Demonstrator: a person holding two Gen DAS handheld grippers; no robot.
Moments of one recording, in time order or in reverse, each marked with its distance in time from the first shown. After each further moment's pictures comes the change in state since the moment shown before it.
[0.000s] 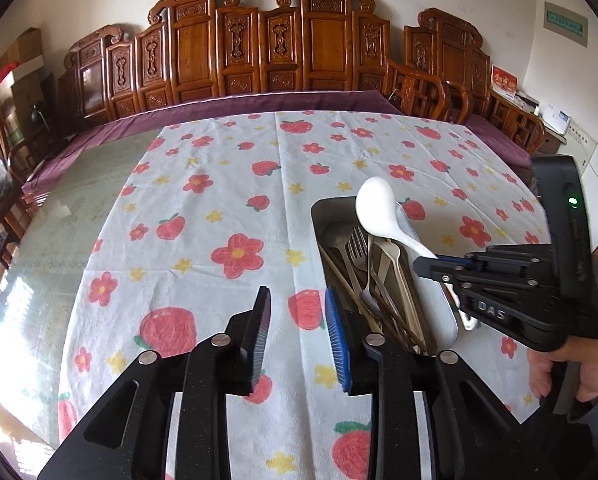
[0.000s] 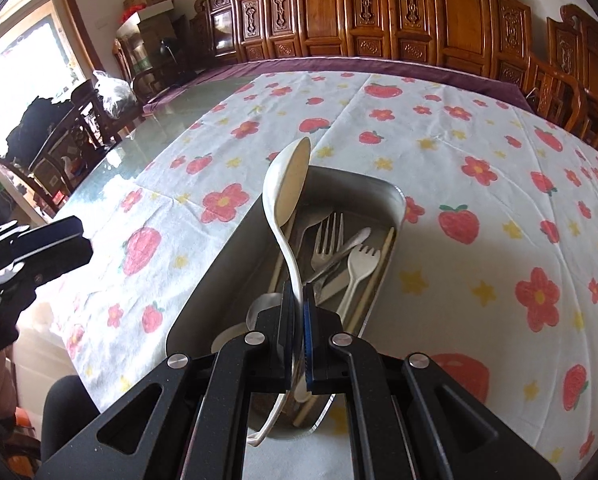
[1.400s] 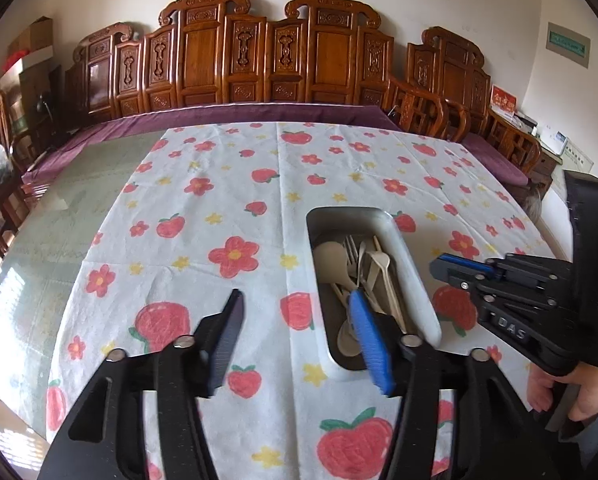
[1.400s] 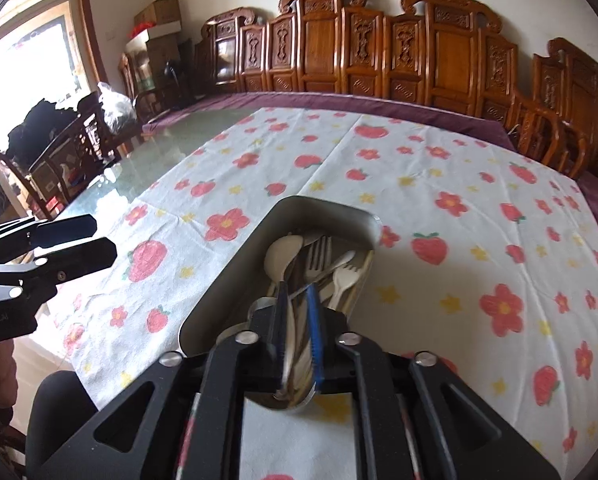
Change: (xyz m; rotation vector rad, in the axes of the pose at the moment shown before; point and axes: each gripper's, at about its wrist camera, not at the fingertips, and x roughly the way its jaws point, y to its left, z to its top) left arm -0.016 -0.004 -0.005 -0.055 -0.046 -0.020; right arm -0.058 0.007 -0.018 -0.046 -0.146 -0.068
